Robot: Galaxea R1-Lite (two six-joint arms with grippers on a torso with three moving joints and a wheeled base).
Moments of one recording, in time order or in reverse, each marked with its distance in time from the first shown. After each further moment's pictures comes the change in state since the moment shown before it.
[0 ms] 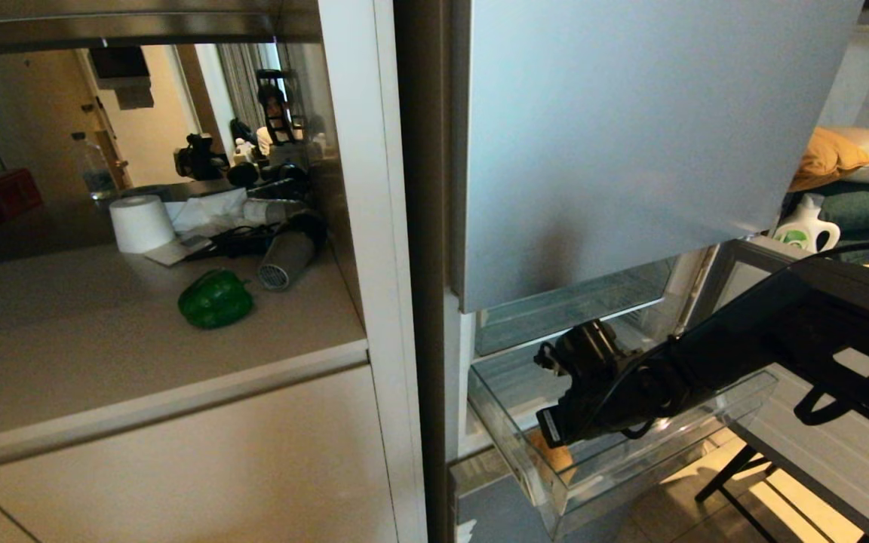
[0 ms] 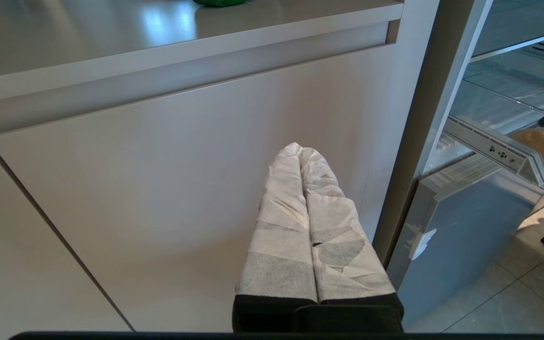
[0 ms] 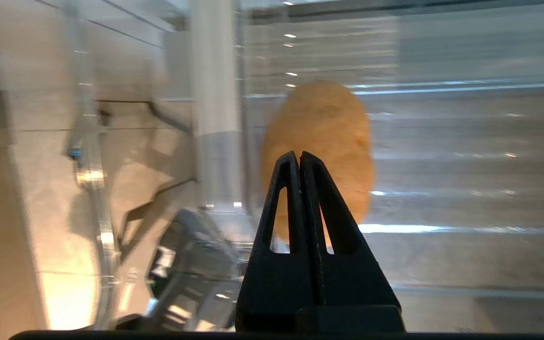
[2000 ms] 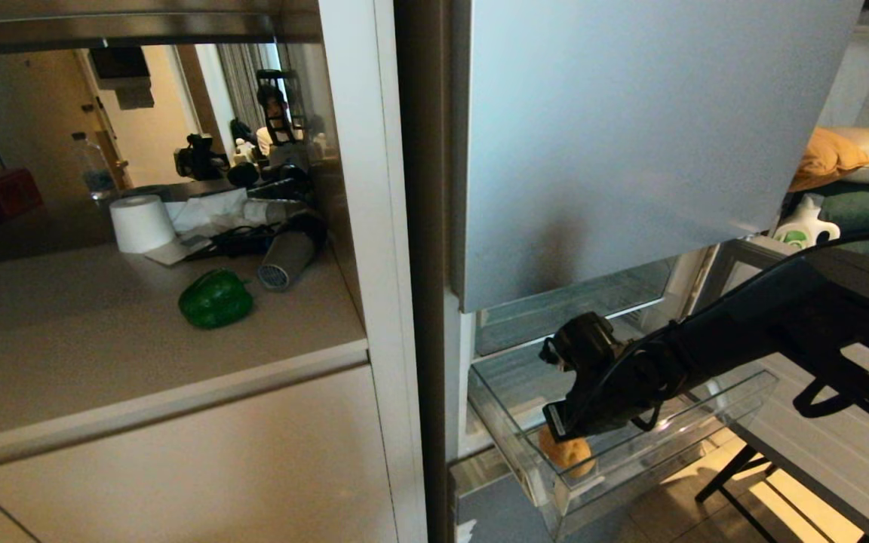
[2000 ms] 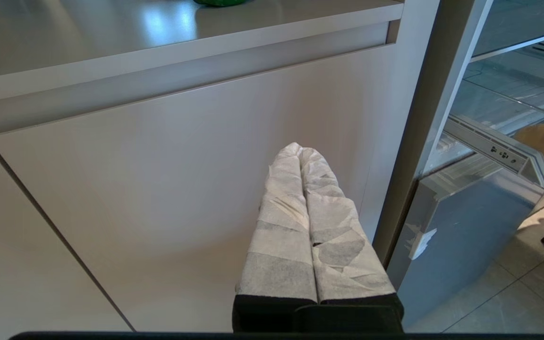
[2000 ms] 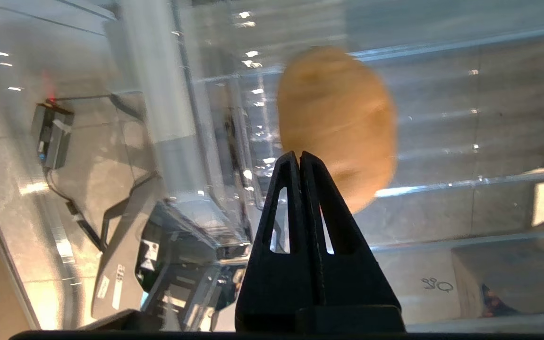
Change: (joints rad) left arm 0.000 0.000 0.000 0.000 0.000 0.000; right arm -0.006 -0.007 -0.077 0.167 -0.118 0.049
